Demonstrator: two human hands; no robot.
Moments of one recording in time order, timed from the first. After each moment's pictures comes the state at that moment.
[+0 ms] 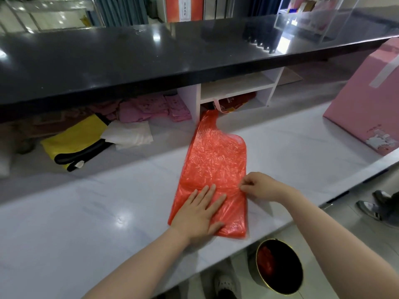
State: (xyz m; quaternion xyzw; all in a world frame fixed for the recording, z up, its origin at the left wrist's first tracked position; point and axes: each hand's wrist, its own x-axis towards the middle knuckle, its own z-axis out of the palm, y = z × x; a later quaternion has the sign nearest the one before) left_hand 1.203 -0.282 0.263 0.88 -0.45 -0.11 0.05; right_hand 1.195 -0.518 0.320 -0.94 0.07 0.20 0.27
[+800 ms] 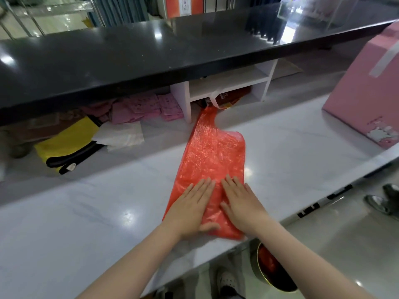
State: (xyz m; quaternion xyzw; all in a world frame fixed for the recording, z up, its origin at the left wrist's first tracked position) left_hand 1.209 -0.297 0.271 0.89 -0.45 -0.07 0.04; right_hand 1.151 -0.486 0.269 -0.99 0.00 0.11 0.12
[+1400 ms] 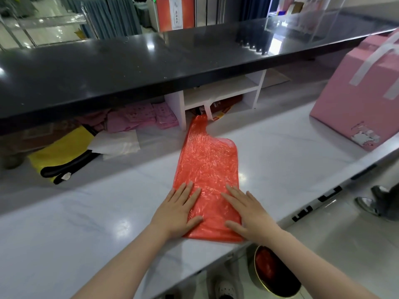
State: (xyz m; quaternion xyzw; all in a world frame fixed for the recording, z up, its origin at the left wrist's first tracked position) left_hand 1.232 -0.277 0.256 0.91 -0.40 -0.09 0.01; right_hand 1.122 -0.513 0.267 -0.98 -0.06 0.06 0.17
